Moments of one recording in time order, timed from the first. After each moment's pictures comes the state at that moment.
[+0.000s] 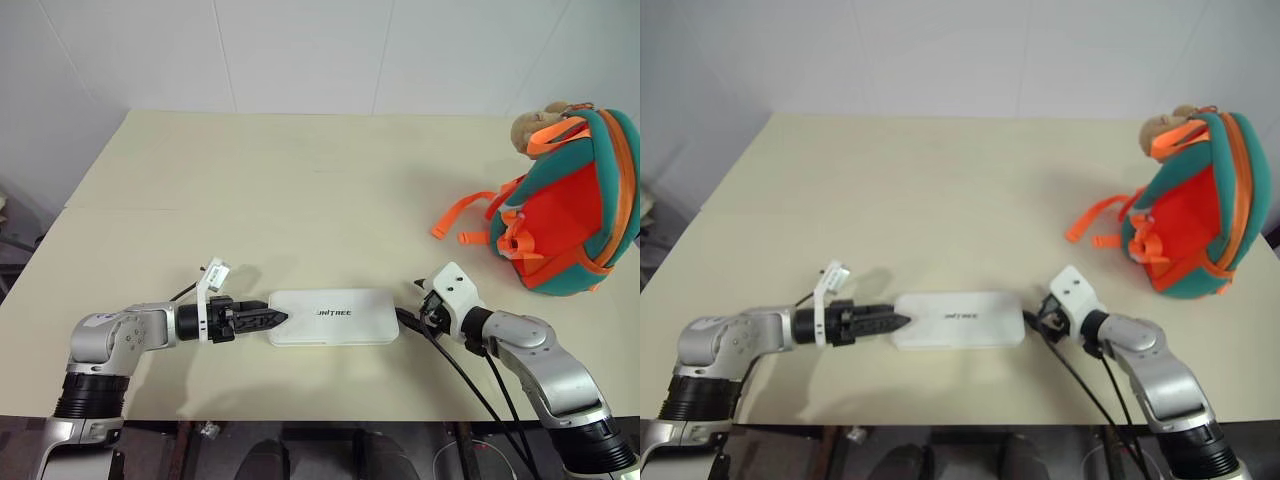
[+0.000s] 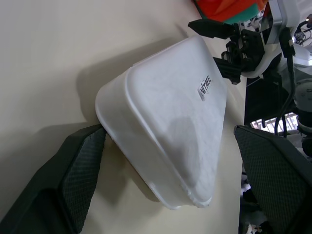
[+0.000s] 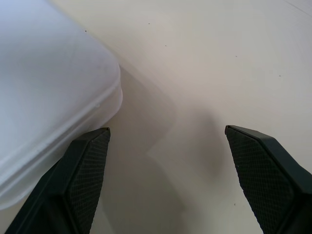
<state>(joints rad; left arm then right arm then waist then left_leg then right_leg) -0.41 0.61 0.09 0.03 -0.73 1.12 -0.89 -0.21 -0.62 0.07 -0.28 0.20 0.57 0.59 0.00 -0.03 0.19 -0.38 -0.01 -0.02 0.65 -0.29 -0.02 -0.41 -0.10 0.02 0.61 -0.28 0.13</state>
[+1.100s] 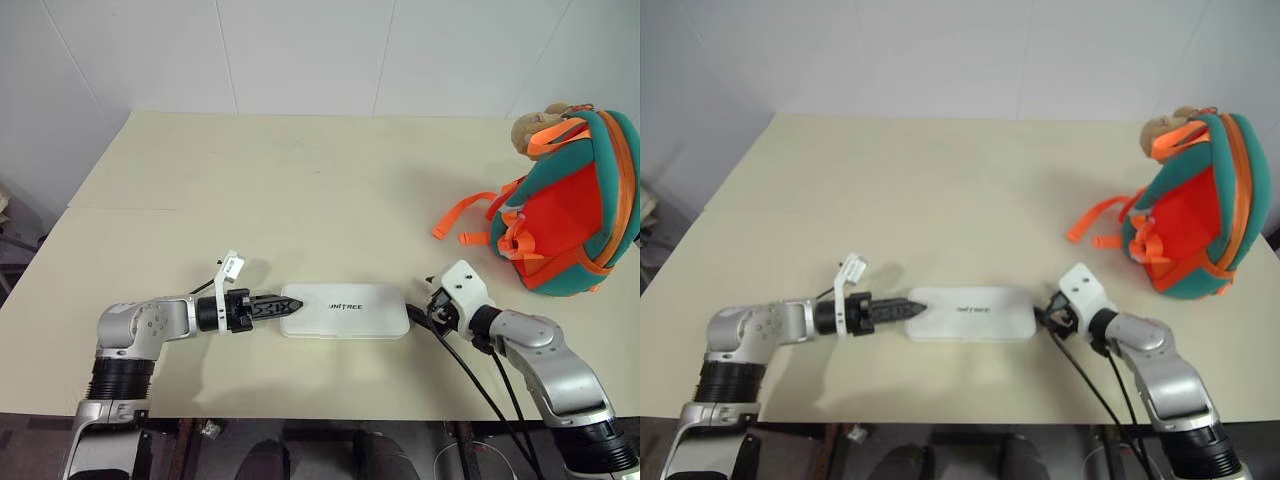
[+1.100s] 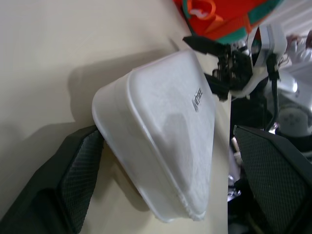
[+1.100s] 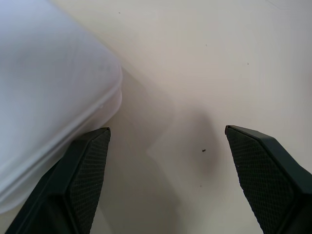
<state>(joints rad) -0.49 0.47 0.14 0.11 -0.72 1.22 -0.83 -0.19 -0.61 0.03 -0.27 0.15 0.57 0.59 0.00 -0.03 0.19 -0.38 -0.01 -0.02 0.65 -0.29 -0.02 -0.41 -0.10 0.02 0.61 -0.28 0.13</state>
